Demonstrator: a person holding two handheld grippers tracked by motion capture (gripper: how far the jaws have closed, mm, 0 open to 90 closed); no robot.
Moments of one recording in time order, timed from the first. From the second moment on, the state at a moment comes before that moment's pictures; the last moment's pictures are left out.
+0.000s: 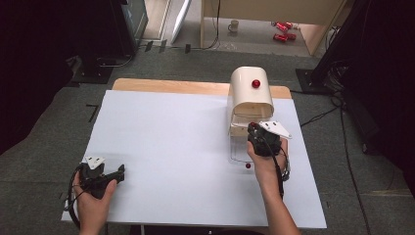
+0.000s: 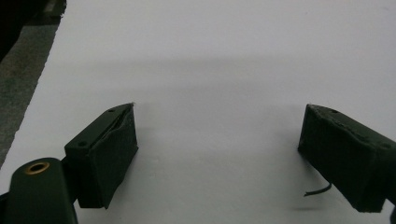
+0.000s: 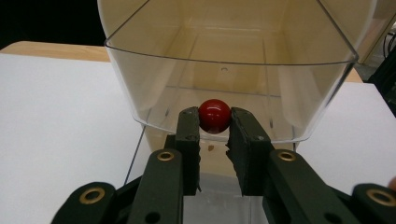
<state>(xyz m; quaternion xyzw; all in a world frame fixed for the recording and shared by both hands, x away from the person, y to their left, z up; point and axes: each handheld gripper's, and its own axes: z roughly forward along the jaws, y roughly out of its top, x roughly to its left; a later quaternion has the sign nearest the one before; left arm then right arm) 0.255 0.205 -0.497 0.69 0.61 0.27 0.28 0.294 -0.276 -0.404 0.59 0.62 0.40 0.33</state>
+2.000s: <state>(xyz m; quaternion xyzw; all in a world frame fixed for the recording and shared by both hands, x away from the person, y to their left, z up) 0.255 0.205 -0.497 0.69 0.61 0.27 0.28 0.199 -0.277 -0.476 0.60 0.64 0.39 0.29</state>
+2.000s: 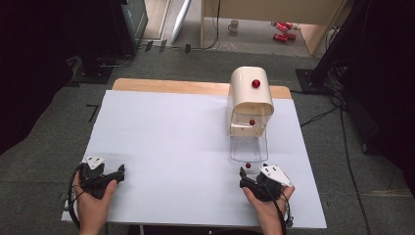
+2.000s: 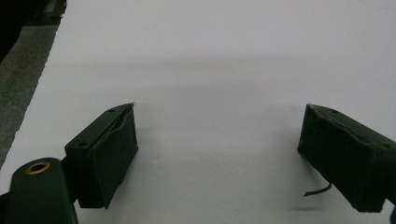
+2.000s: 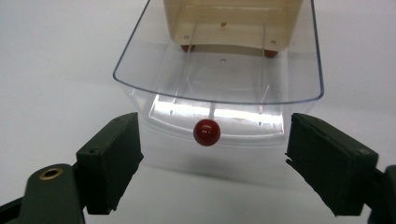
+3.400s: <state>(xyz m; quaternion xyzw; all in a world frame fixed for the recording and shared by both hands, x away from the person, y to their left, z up) 0.255 0.205 -0.497 0.69 0.61 0.27 0.28 0.210 -0.273 -0.492 0.61 0.63 0.39 0.27</state>
